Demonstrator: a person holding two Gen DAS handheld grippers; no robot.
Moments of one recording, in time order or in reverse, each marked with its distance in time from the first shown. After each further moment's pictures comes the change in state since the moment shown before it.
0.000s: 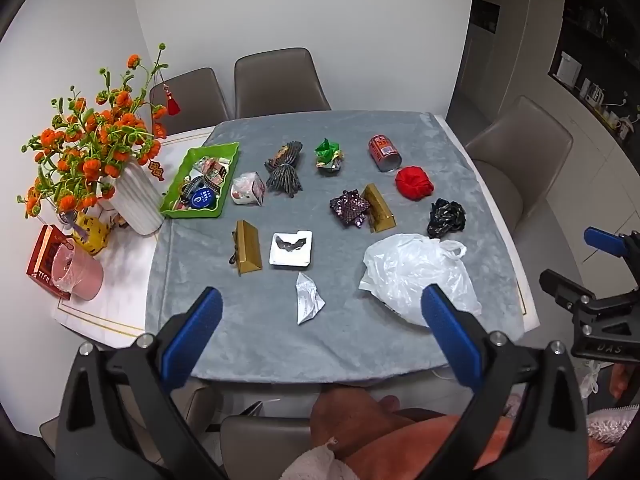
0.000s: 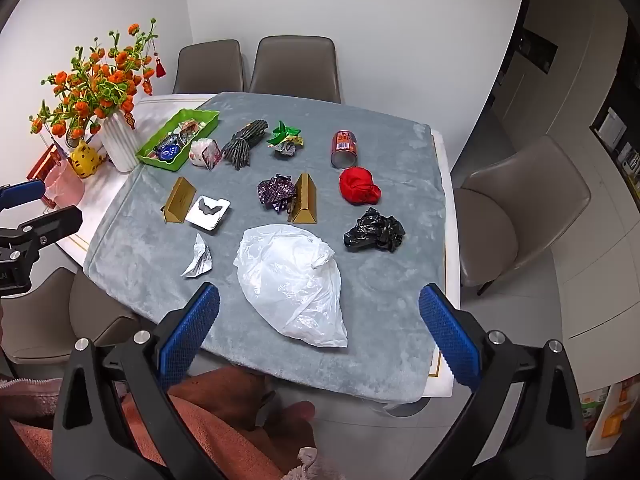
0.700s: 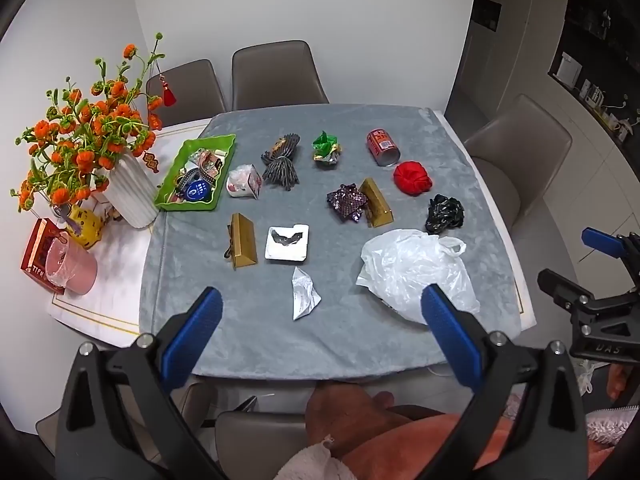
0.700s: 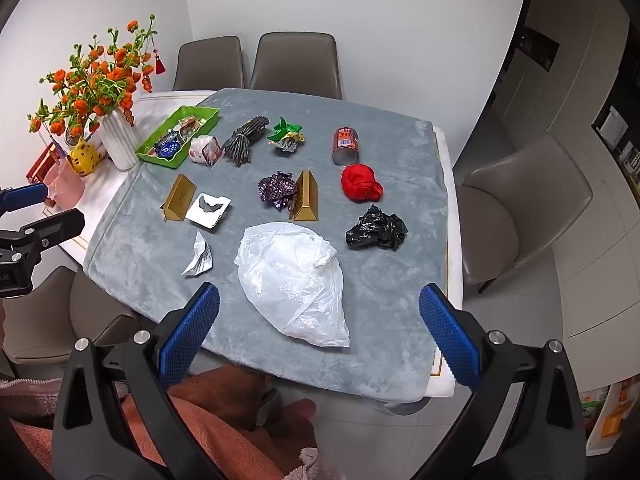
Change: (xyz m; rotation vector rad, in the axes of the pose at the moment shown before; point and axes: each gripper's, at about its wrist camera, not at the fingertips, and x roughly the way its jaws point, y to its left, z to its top) left arm 0.013 -0.001 -0.004 -0.017 0.020 -0.014; right arm 0.005 0.000 0.001 -0.003 0.007 0.001
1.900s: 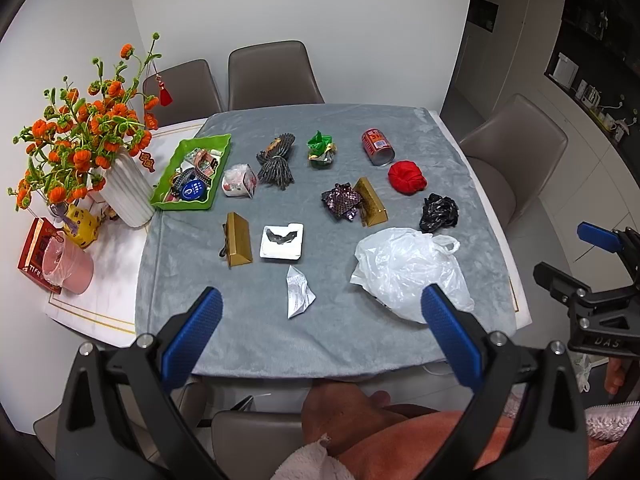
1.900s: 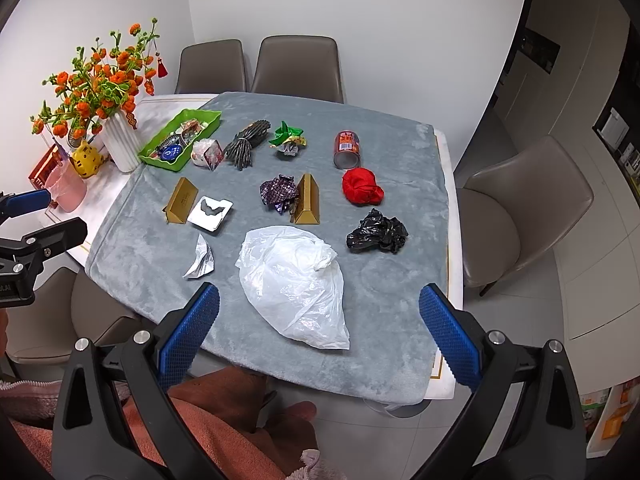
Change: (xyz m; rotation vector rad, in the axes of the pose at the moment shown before) left arm -0.003 -0.004 -0.002 0.004 -0.002 -0.022; right arm -0.003 -0.001 0.001 0.003 -0.005 0.009
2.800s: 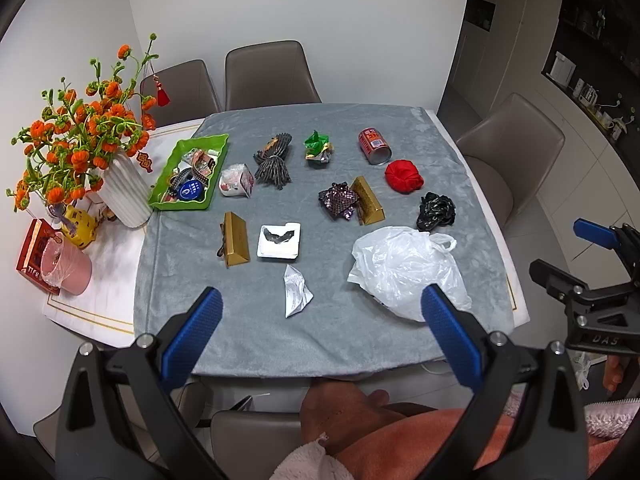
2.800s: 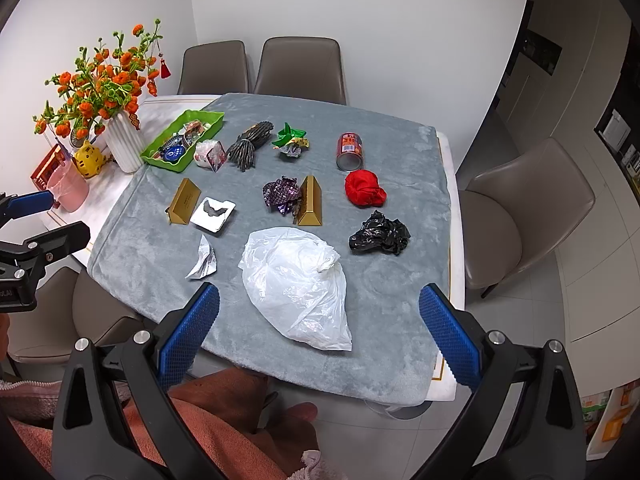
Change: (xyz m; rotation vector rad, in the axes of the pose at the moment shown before) left arm -0.003 -0.001 -0.001 0.000 0.001 -0.005; right arm -0.003 0.002 0.001 -0.001 -0.002 0.004
